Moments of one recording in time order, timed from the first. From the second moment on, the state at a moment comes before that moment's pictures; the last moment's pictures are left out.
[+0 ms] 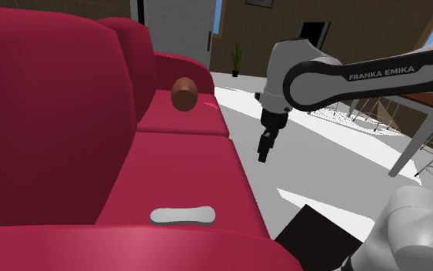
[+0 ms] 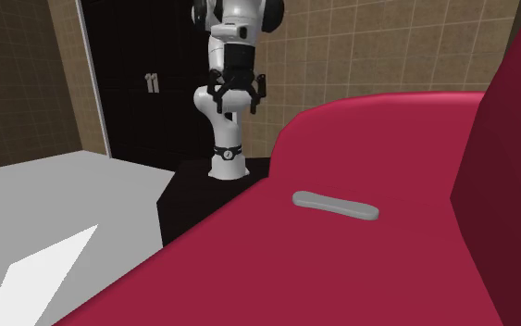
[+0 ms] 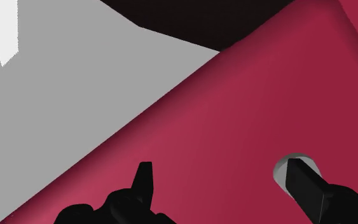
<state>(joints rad) 0.13 -0.49 0.00 -2.45 -0.08 1.91 -0.17</state>
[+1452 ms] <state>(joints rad) 0.33 0.16 0.15 -2.22 -0.07 2.38 -0.32</state>
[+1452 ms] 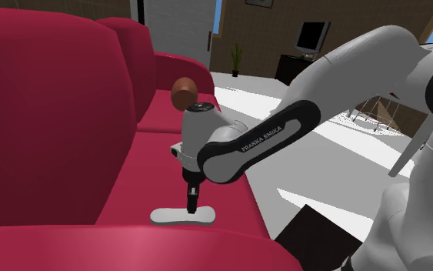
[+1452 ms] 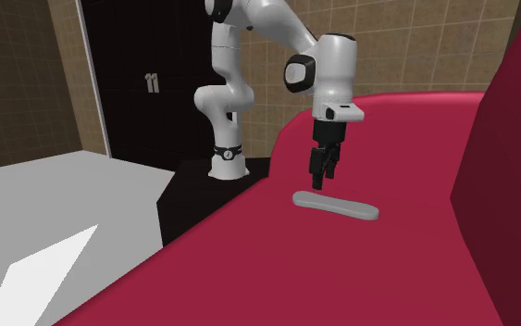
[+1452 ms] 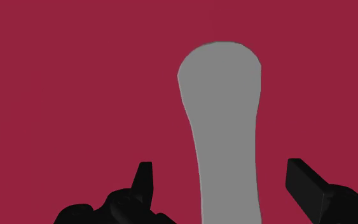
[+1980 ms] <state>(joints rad) 0.36 0.28 0.16 -2.19 -0.11 2.47 -0.32</state>
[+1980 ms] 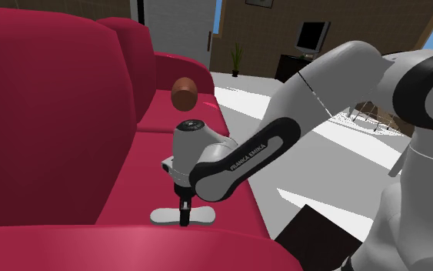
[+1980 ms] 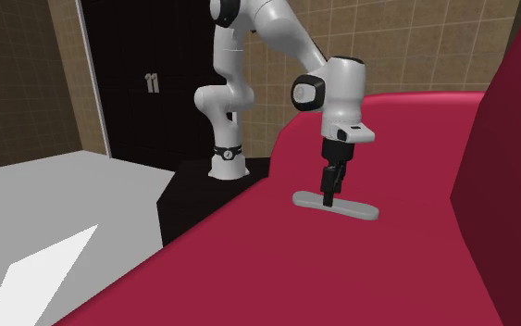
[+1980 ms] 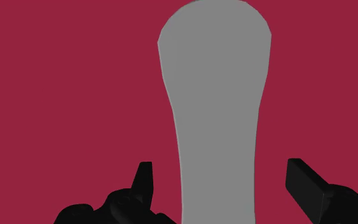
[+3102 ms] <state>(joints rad) 0.36 0.28 0.16 -2.19 -0.11 2.47 -0.32</state>
